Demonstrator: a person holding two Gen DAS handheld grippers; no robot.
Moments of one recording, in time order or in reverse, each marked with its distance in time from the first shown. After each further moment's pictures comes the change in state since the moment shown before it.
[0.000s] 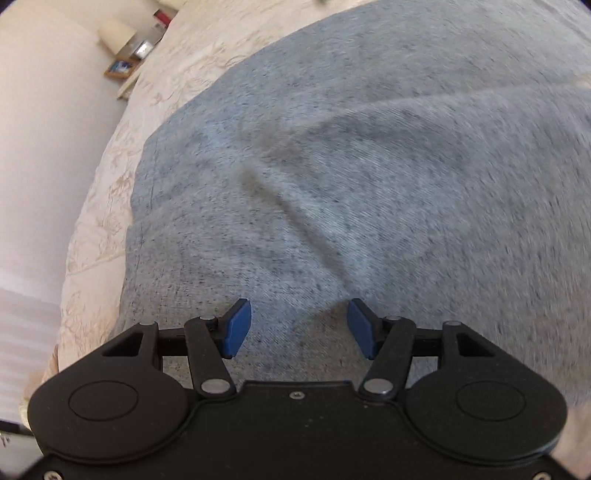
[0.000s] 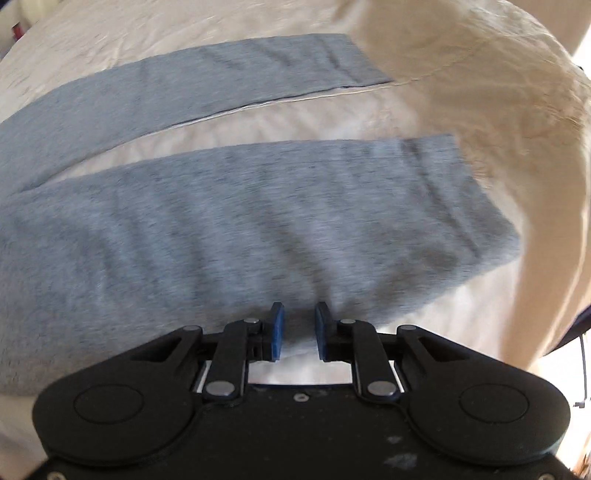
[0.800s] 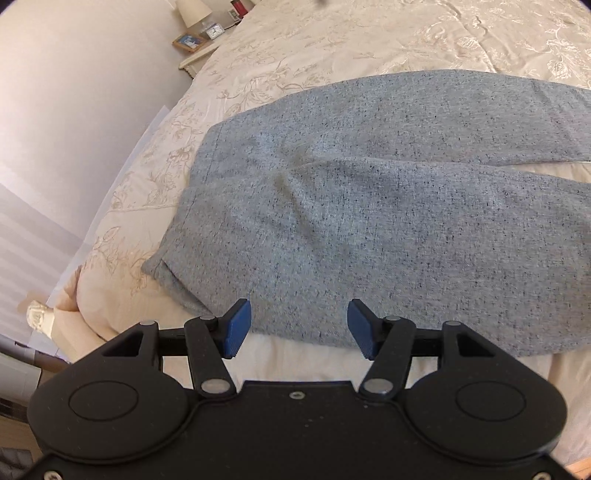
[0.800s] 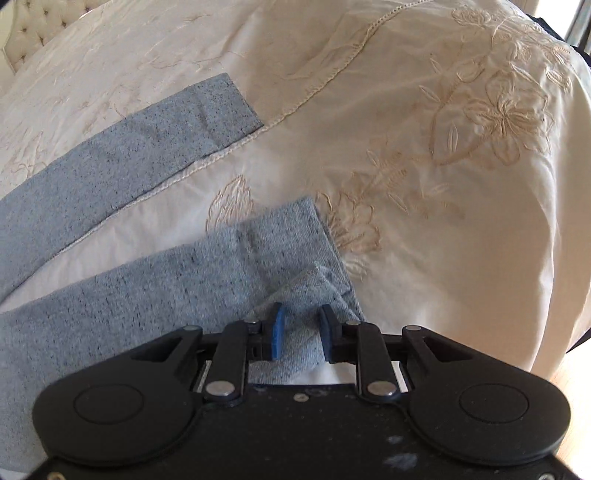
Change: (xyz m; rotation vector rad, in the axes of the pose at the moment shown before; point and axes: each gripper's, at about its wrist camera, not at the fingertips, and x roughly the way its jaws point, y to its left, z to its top) left arm -0.125 -0.026 -0.033 -0.266 -0.018 0.039; right arm 0.053 -0.109 0.096 0.128 -0.005 0.106
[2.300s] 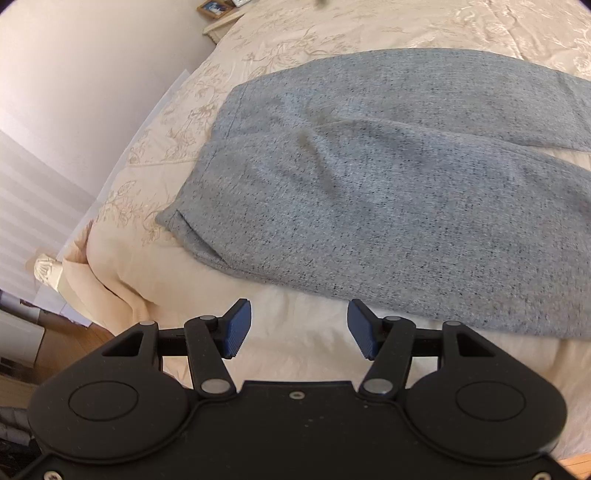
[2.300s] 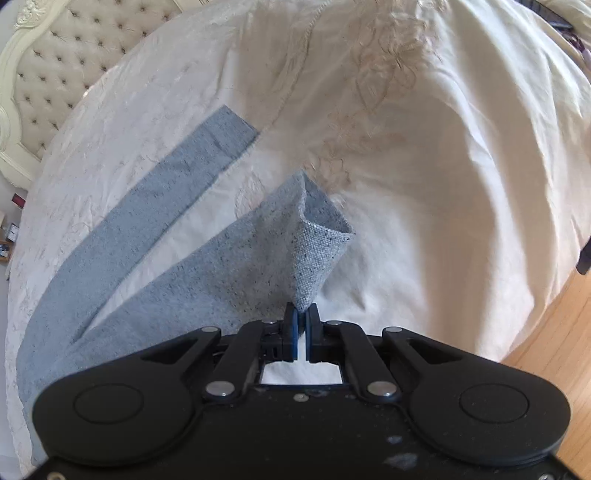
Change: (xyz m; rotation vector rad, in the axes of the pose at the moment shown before) left arm 0.004 0.012 -0.018 -0.079 0.094 0.034; right arm -0.053 -0.043 -0.069 0.234 0.036 0.166
